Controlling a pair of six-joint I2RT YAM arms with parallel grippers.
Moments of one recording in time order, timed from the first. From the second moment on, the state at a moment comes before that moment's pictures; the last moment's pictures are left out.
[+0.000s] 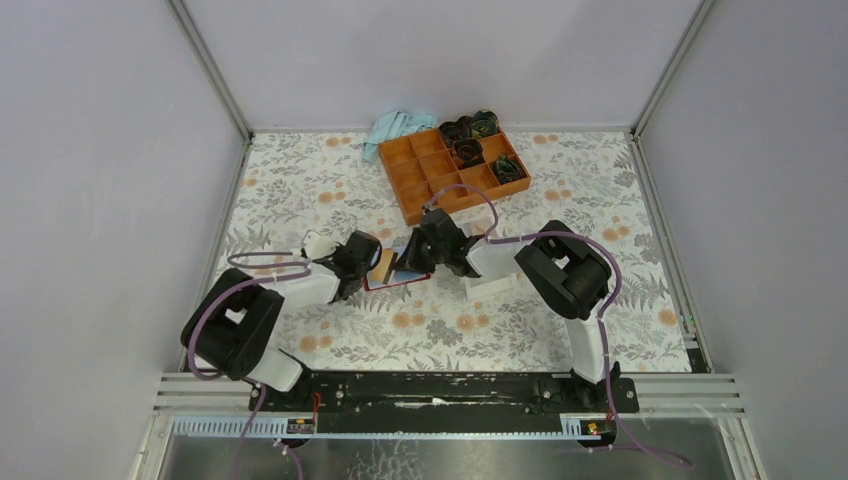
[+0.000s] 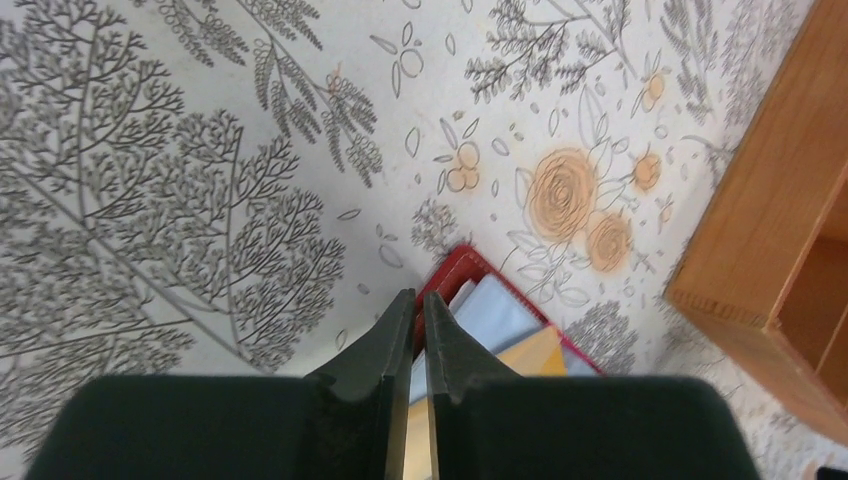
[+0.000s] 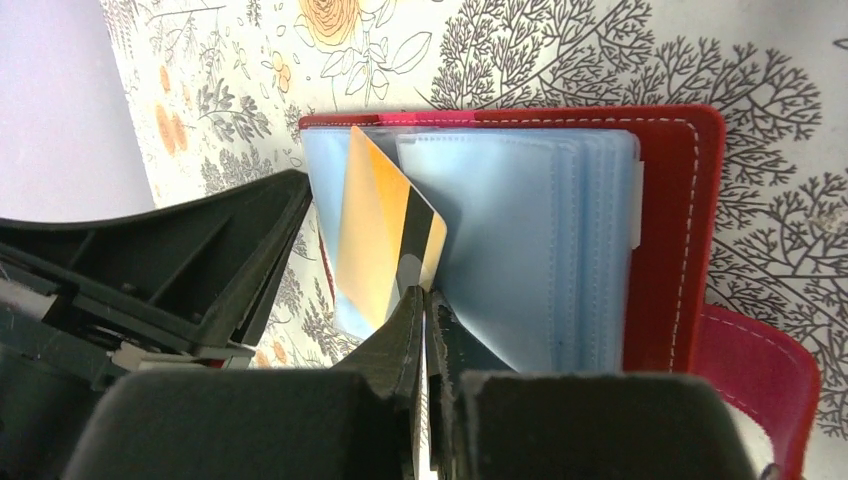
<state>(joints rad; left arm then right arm) -0.51 1.51 0.58 -0.07 -0.56 -1.49 0.80 2.05 1.11 0.24 -0.21 1.00</state>
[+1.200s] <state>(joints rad) -0.53 1.59 0.66 -0.05 -0.56 -1.36 0.71 2.05 1.31 -0.14 -0.35 0.76</state>
